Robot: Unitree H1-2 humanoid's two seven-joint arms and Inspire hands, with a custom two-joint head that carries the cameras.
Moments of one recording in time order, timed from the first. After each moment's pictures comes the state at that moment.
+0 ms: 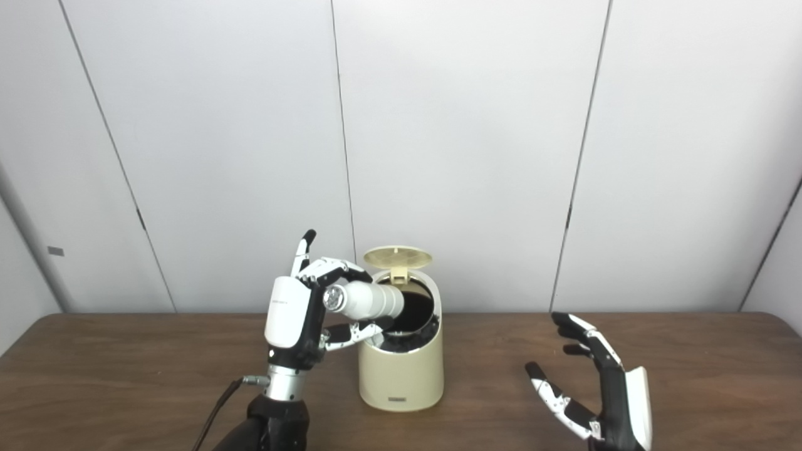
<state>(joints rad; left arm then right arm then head) -0.71 0.13 -0.37 0.76 0.78 -0.45 0.93 -0.22 -0.11 -0.06 0.14 -0.42 -0.40 -0.39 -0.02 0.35</state>
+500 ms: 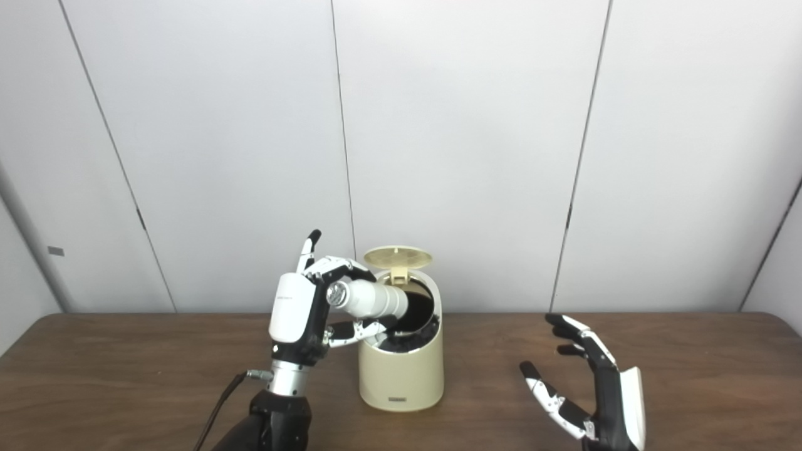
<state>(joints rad) -0.71 0.13 -0.34 0.76 0.74 -0.44 0.83 -0.22 -0.09 -0.06 0.13 -0.42 -0.40 -0.39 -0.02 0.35</state>
